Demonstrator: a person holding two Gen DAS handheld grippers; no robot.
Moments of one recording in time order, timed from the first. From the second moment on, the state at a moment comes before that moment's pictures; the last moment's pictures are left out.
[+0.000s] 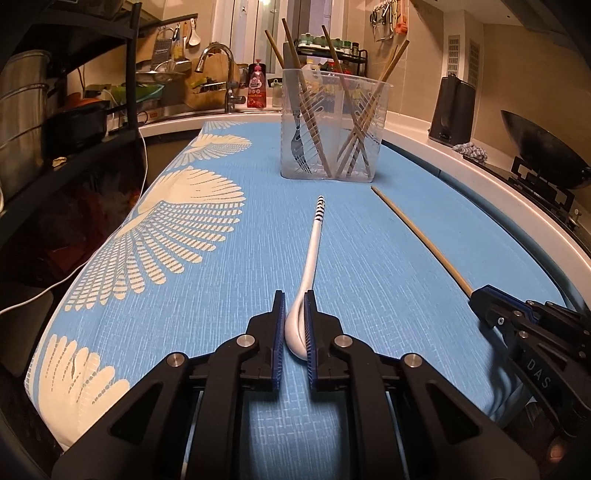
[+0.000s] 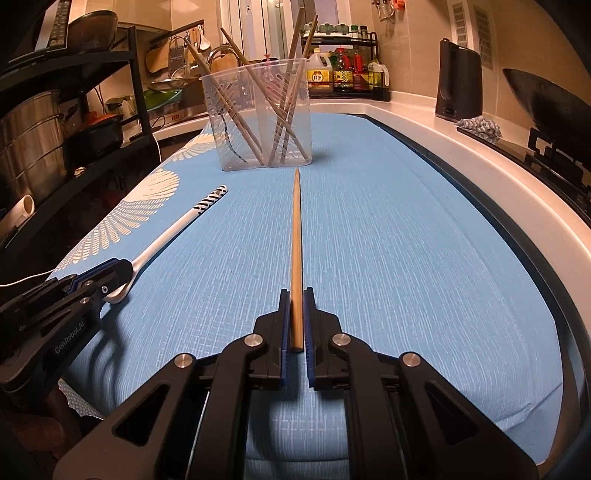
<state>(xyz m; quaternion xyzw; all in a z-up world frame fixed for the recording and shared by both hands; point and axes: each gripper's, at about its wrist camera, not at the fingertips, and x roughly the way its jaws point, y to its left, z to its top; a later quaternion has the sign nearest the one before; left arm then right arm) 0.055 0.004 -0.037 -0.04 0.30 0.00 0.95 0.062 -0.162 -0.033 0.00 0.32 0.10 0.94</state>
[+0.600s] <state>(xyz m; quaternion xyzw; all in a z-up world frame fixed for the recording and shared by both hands) 0.054 0.004 -0.038 -0.04 0.30 0.00 0.95 0.061 -0.160 -0.033 -0.01 0.32 0.10 0.94</state>
